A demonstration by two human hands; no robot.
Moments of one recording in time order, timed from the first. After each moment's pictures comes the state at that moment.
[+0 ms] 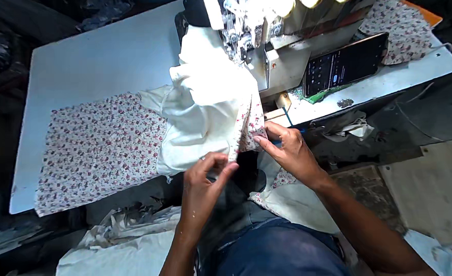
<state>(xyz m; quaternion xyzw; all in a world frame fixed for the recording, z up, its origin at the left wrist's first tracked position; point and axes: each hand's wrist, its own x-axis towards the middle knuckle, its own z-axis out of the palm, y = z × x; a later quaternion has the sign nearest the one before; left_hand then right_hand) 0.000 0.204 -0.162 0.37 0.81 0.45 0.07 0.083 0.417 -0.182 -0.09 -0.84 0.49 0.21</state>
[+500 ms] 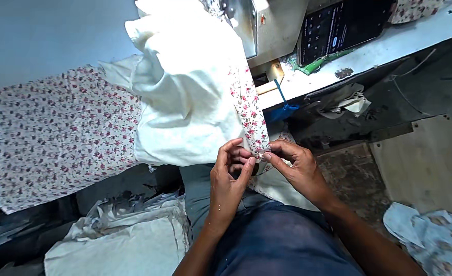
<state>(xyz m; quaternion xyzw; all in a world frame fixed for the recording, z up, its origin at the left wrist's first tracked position) 0.063 0.234 -0.196 0.24 0.75 0.58 0.20 0.159 0.387 -0.210 -0.17 -0.77 0.59 0.18</state>
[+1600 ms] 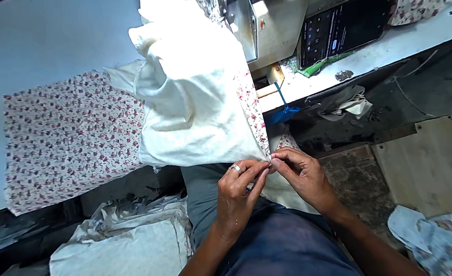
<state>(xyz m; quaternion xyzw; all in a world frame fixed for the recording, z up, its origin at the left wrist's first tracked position) 0.074 0.236 -0.199 0.42 0.78 0.46 0.04 0.170 0.384 -0.209 -0.18 -0.71 0.66 0.19</state>
